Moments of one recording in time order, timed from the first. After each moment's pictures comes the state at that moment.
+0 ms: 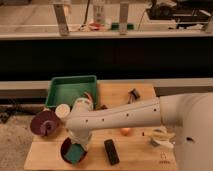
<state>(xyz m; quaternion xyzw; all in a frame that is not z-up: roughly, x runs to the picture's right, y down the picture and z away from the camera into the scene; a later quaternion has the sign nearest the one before) -0.115 0.263 0.714 -0.28 -0.25 -0.48 0.80</state>
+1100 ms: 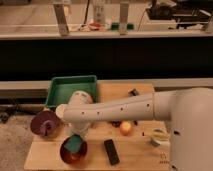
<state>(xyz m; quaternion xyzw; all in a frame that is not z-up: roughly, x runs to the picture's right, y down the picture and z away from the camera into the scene) -0.135 0.222 0.740 -0.25 -0.23 -0.49 0.80</state>
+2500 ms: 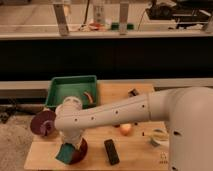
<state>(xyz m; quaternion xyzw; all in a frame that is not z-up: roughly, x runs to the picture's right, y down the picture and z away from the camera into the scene) -0.159 0.257 0.702 -0.25 -0.27 -0.53 0.77</state>
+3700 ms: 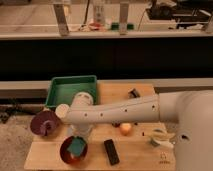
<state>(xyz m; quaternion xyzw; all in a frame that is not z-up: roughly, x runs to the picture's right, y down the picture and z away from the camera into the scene) -0.116 0.232 0.730 -0.27 -0.22 -0.50 0.80</state>
